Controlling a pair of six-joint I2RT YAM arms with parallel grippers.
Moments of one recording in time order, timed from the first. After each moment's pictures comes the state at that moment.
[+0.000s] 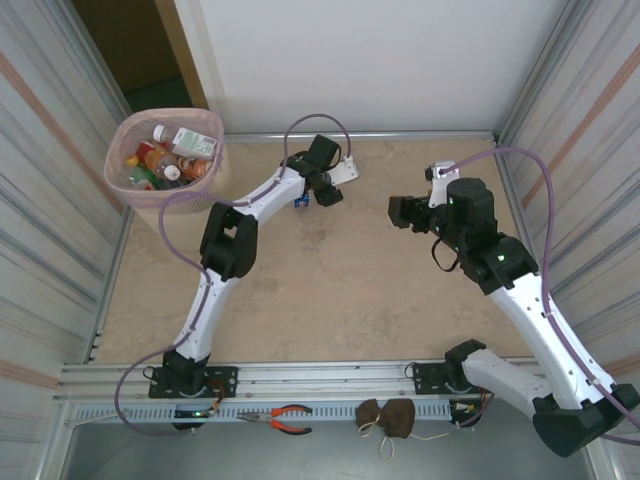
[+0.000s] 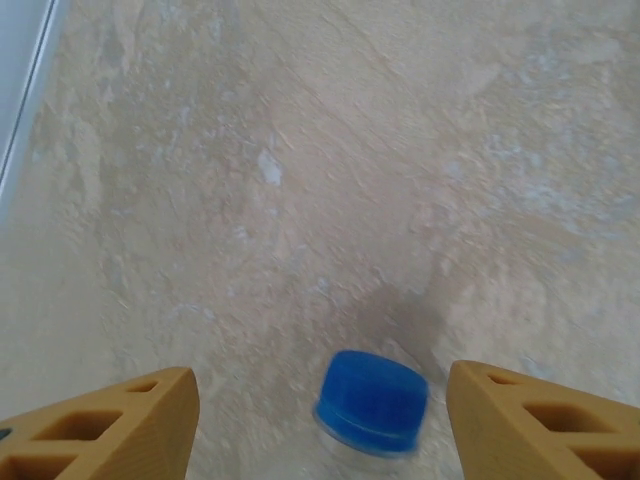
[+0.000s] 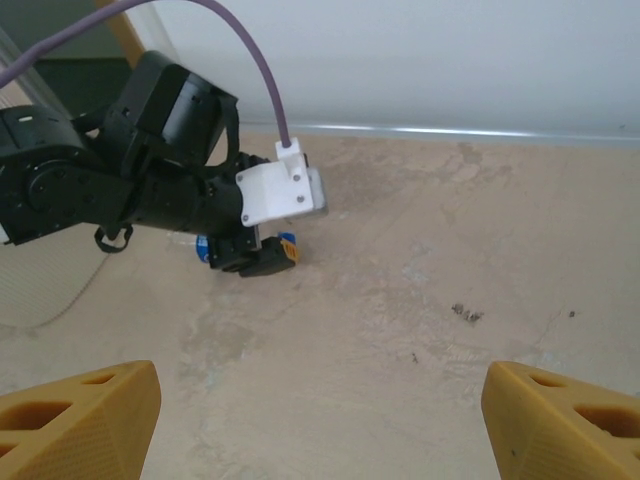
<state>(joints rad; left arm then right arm) -0.57 2.45 2.17 -0.63 -0.03 0.71 0.44 0.94 1.10 -0.59 0.09 0.24</state>
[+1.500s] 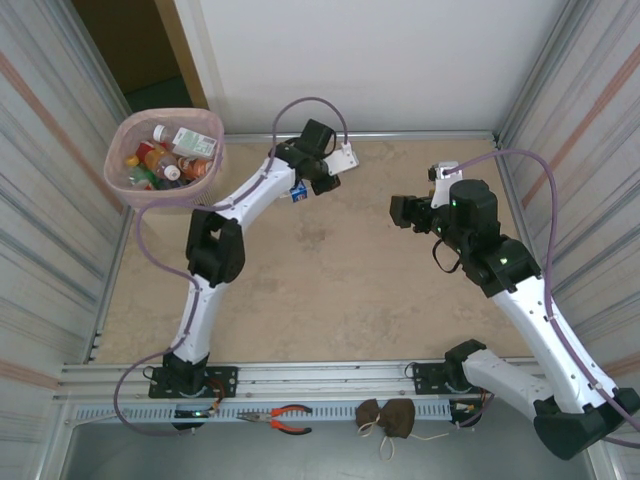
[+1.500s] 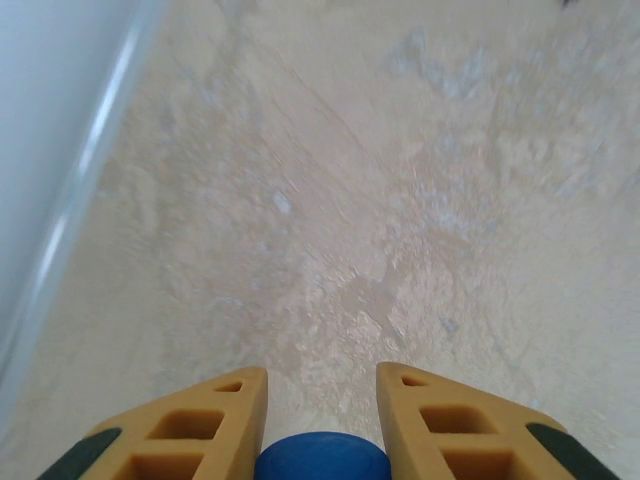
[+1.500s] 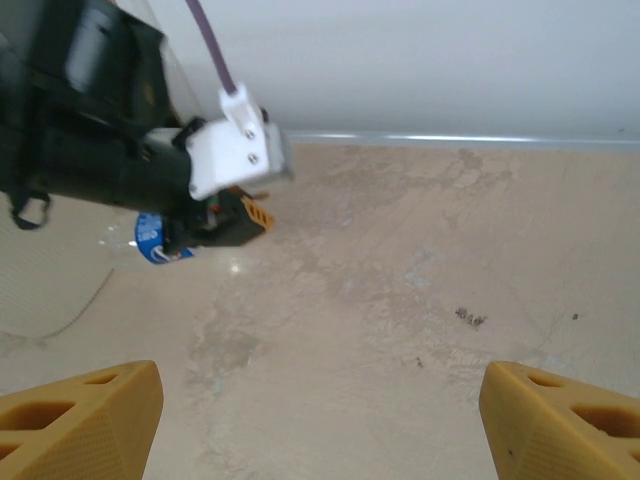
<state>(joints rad) -0.57 2.26 2.14 -0.74 0.07 0.67 0.44 0.92 1.10 -0.58 0.09 0.26</state>
